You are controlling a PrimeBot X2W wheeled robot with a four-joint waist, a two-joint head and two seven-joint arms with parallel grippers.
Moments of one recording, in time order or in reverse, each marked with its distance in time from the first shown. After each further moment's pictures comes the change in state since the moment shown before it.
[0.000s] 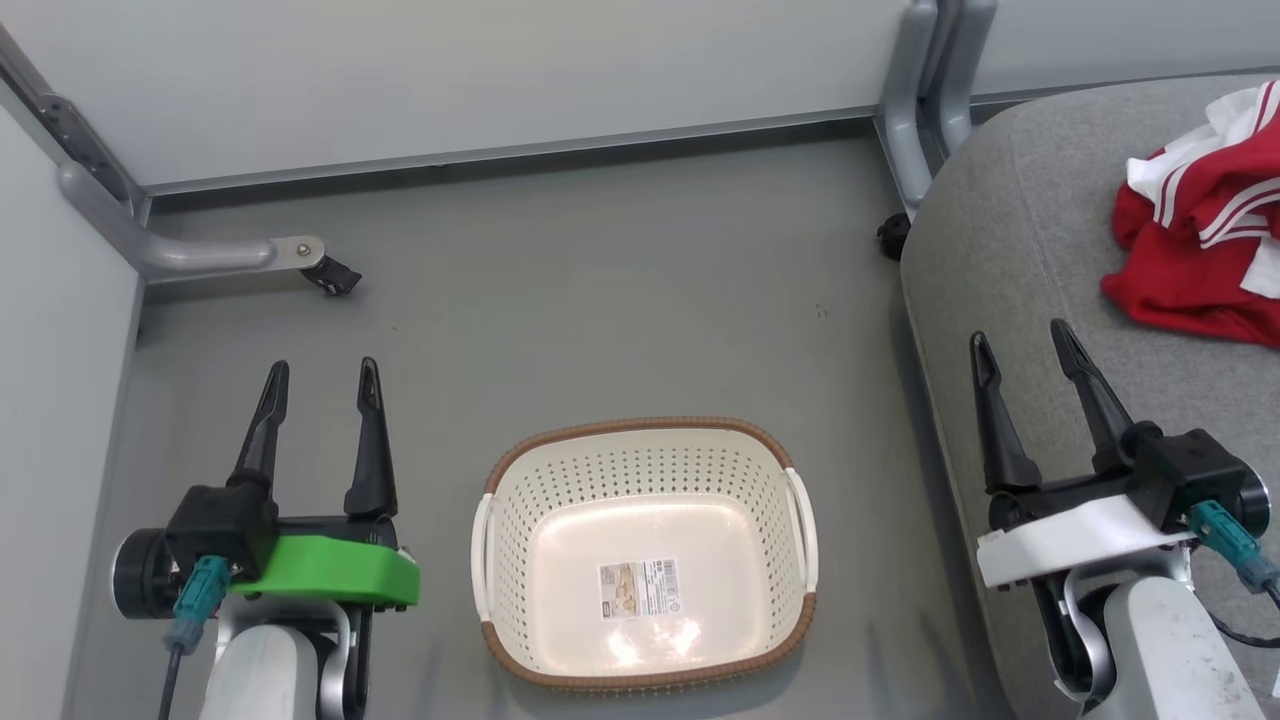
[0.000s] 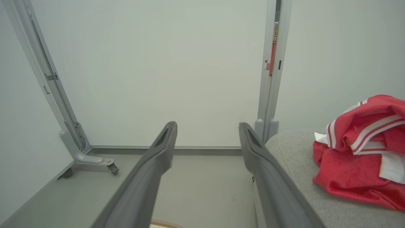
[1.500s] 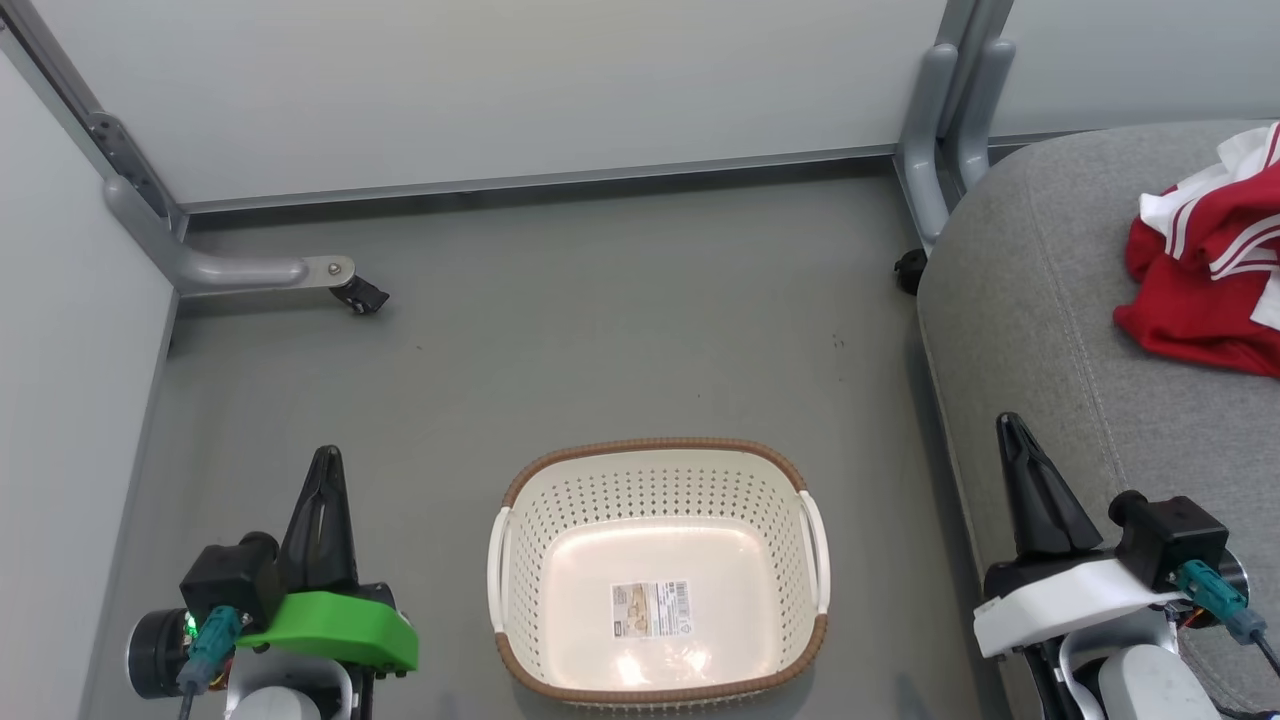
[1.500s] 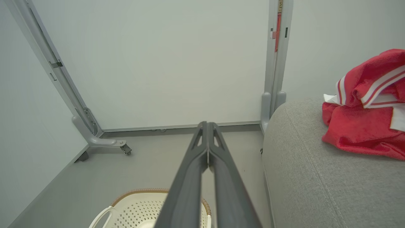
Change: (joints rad) left arm 0.077 -0.007 0.021 0.086 -0.004 0.014 0.010; right arm 0.104 0.011 0.003 0.046 0.051 0.000 0.008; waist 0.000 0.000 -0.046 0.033
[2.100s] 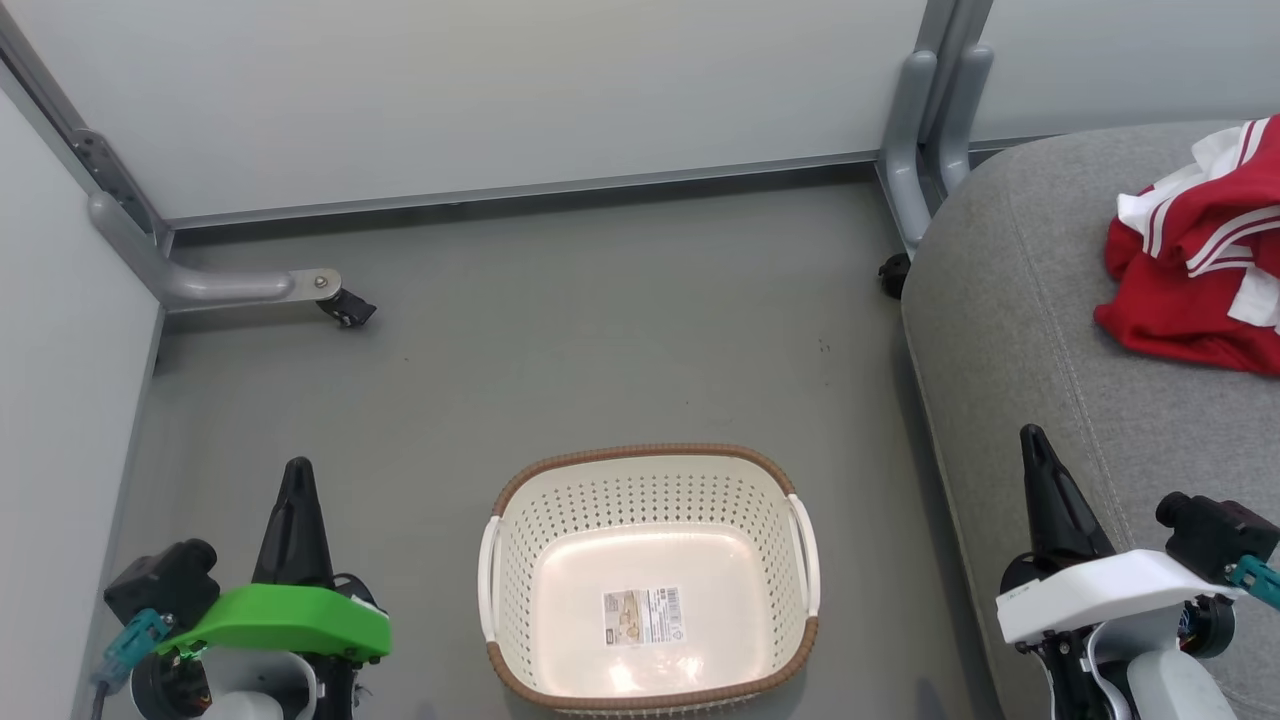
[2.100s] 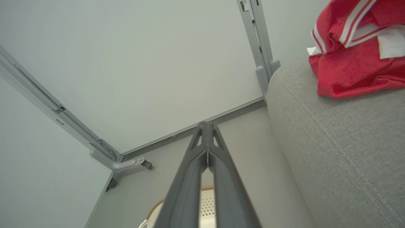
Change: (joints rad) left arm 0.000 0.000 0.032 -0.003 -0.327 -0.015 0.085; right arm 0.000 -0.003 -0.016 0.025 0.334 0.000 0.080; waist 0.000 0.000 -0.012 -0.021
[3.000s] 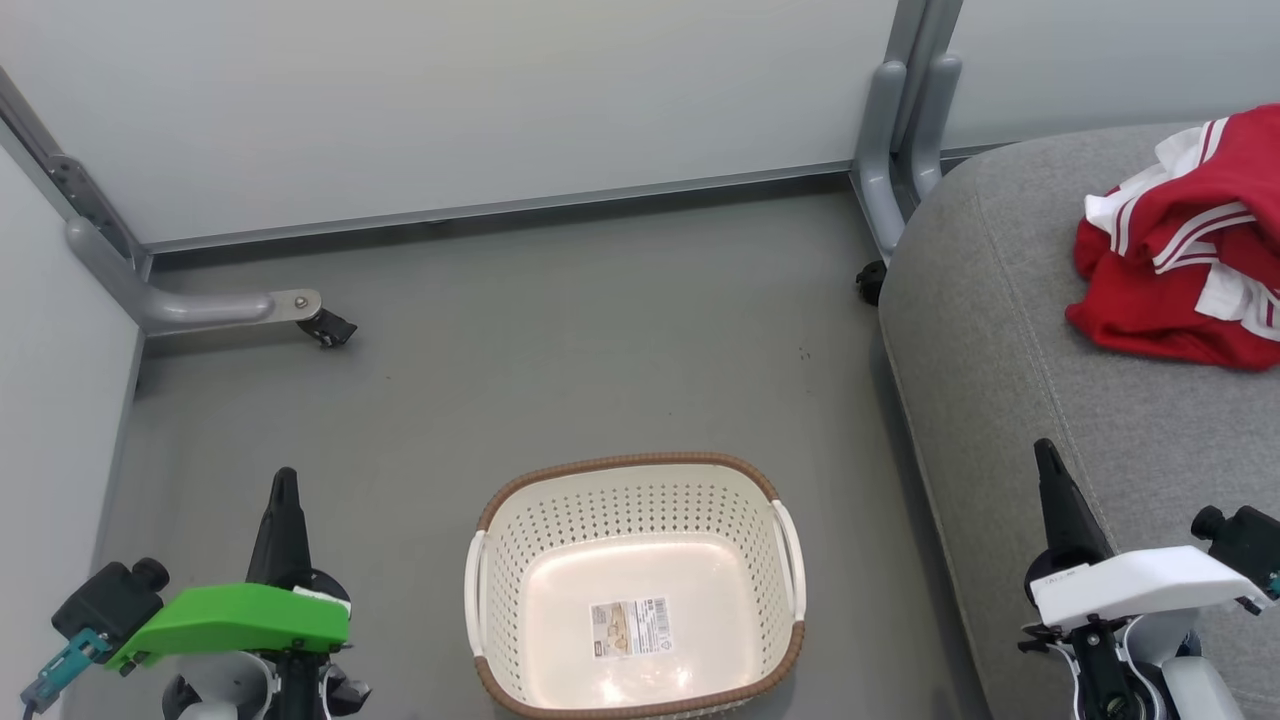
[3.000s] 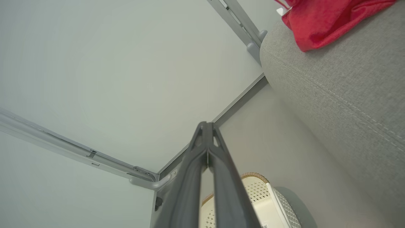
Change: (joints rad) left arm 0.000 0.000 0.039 -0.006 -0.386 -0.026 0.098; right arm -0.006 -0.005 -0.025 0.028 0.386 0.000 0.098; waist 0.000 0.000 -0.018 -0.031
